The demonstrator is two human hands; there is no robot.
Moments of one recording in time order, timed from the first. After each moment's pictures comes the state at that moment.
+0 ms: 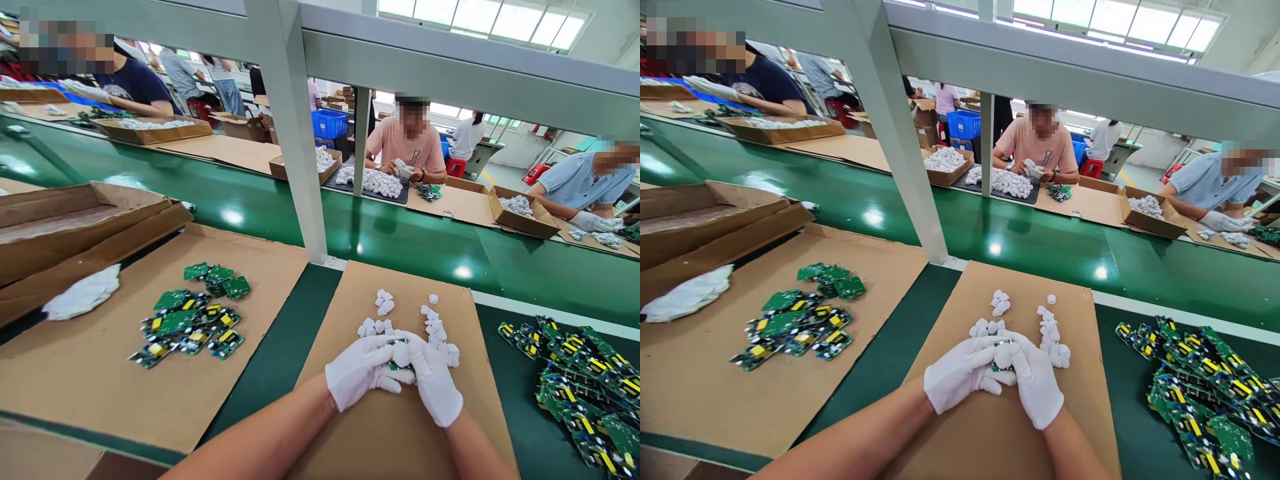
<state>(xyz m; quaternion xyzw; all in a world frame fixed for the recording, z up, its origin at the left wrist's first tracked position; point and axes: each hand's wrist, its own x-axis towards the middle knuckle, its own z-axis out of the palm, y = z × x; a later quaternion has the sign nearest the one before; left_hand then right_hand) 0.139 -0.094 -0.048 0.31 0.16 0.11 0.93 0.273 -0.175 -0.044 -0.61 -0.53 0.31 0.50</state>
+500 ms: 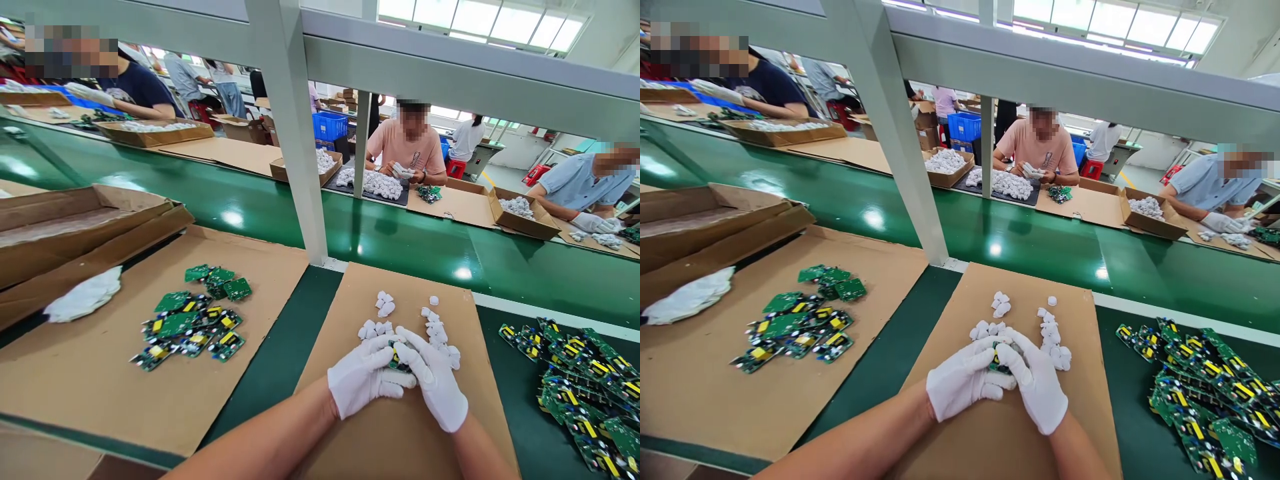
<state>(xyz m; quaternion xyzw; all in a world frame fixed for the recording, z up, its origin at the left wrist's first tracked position) 0.136 -0.098 -0.055 0.25 0.13 0.12 0.95 0.271 -0.175 -0.034 -0.63 -0.49 0.36 0.48</state>
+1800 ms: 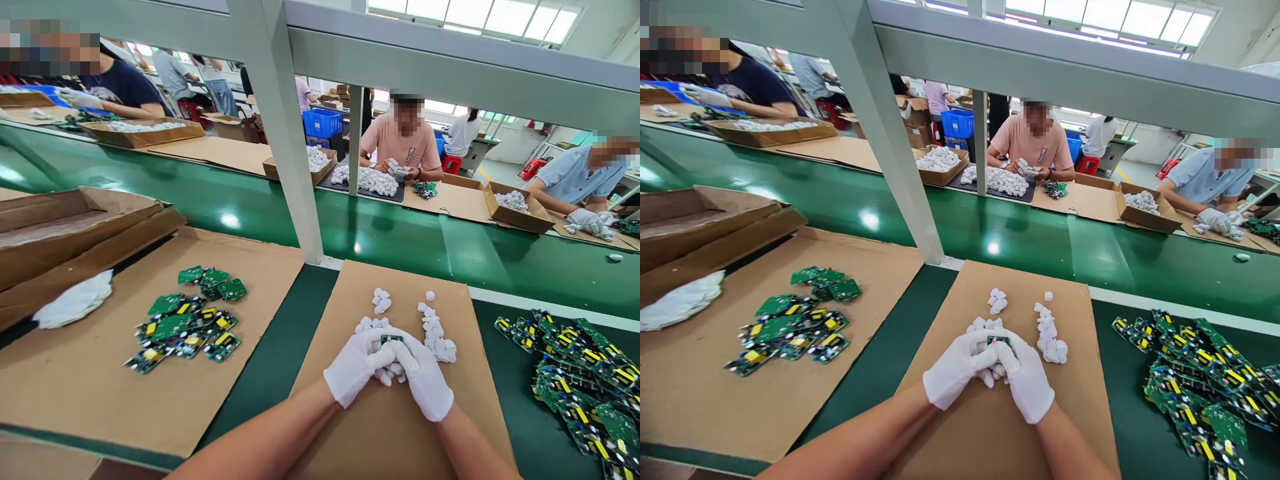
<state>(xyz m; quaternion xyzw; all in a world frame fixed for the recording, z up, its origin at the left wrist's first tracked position) 0.143 -0.094 -0.051 0.48 0.24 0.16 0.83 0.259 -0.171 -0.049 -0.59 -0.44 0.45 0.51</state>
